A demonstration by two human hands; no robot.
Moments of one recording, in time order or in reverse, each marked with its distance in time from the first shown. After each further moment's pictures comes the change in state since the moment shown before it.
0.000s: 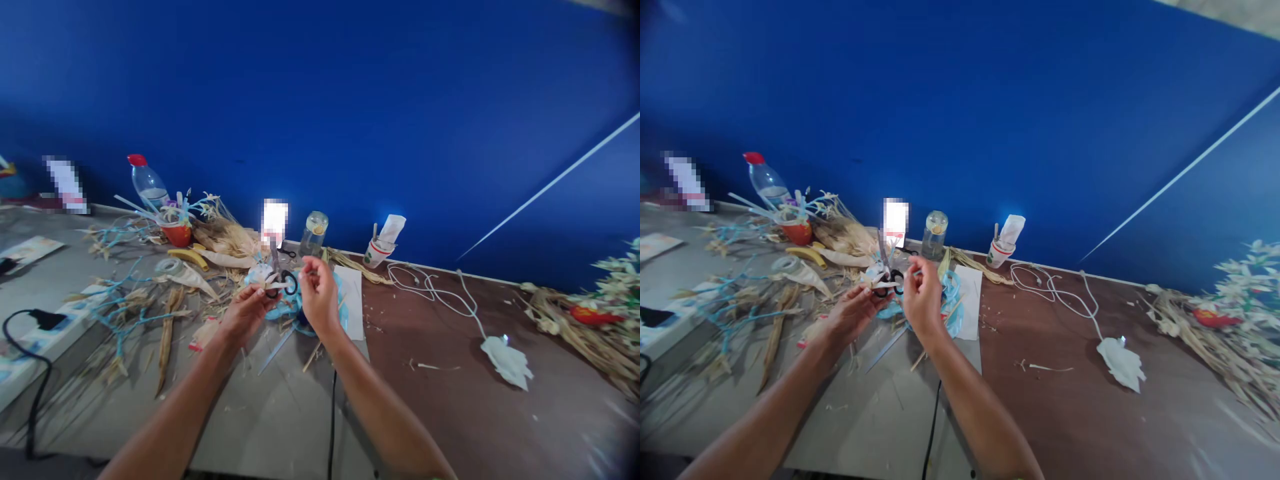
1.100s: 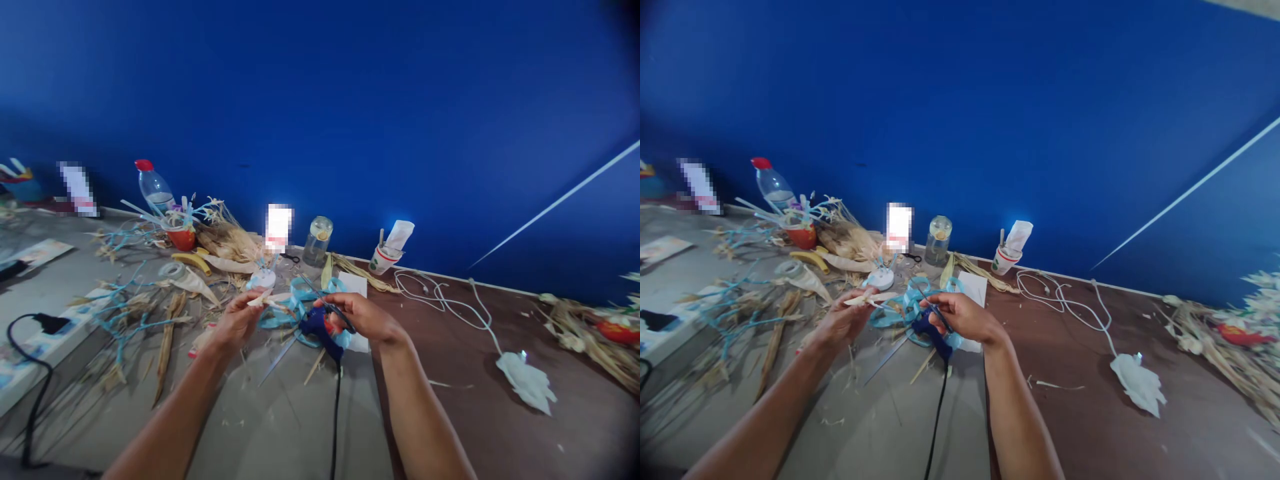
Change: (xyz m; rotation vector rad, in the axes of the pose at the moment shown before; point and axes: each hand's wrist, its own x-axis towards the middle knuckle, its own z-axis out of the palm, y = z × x) left_hand 0.002 0.006 -0.010 0.164 0.129 0.133; right_hand 0.020 0.000 -0.093 0.054 -0.887 0.381
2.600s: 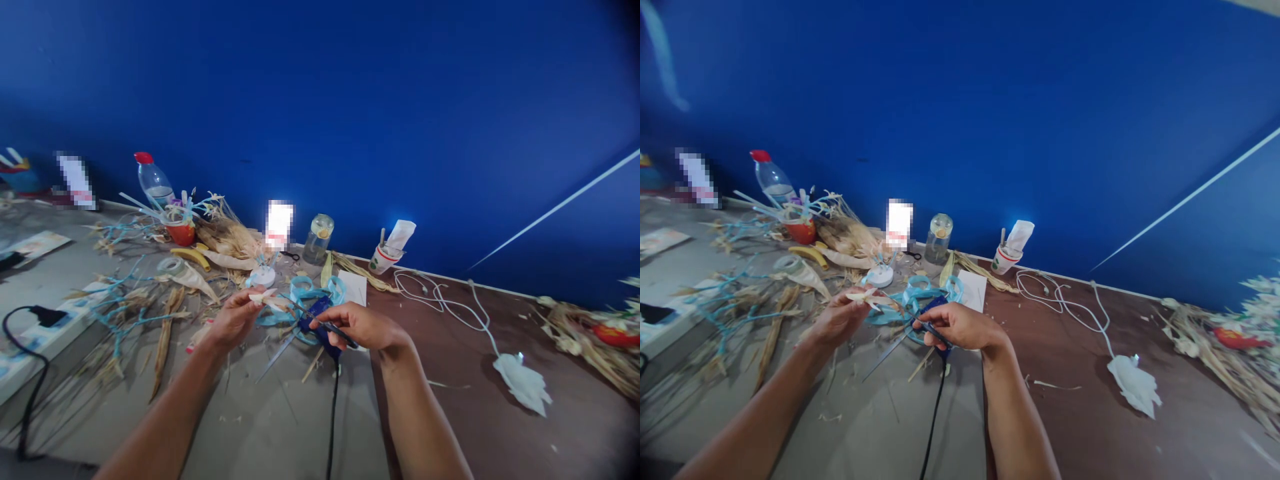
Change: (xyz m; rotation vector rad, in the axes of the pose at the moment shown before) left_hand -0.002 0.006 0.003 0.031 -0.056 -0.022; right_hand -0.006 -0.003 0.003 -0.052 -0.228 0.059
